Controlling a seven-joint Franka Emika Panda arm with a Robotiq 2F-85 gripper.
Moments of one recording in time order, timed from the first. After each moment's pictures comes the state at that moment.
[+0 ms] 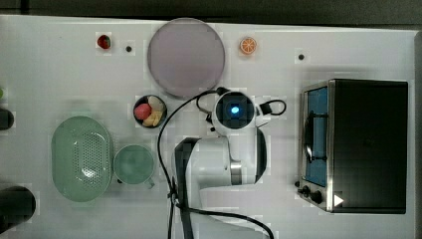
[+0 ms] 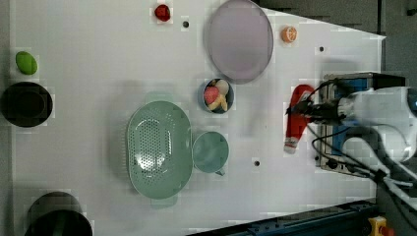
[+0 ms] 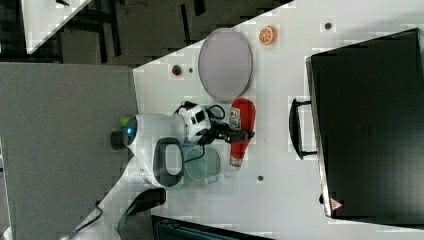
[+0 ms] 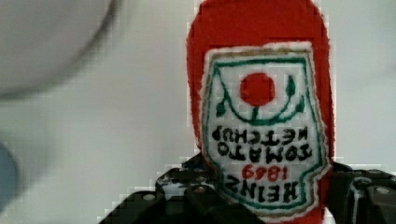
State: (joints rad) arm -0.40 0.24 0.34 -2.31 -0.22 0.86 -0.29
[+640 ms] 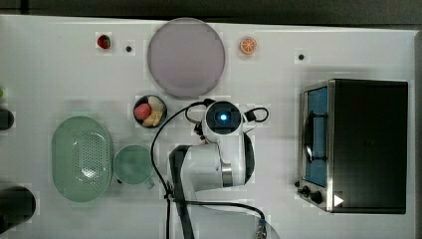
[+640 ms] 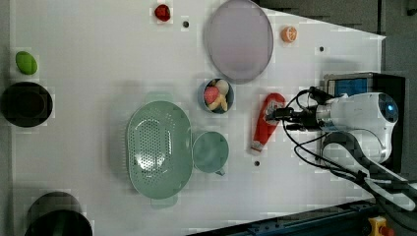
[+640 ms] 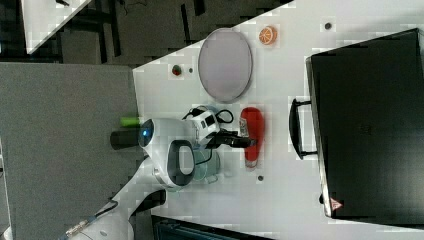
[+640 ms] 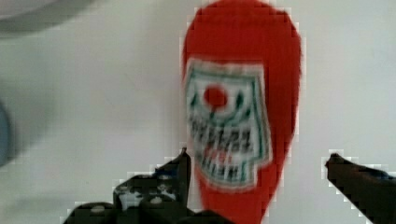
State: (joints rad) arm -0.39 0.33 0.35 -2.34 -0.22 0.93 -0.31
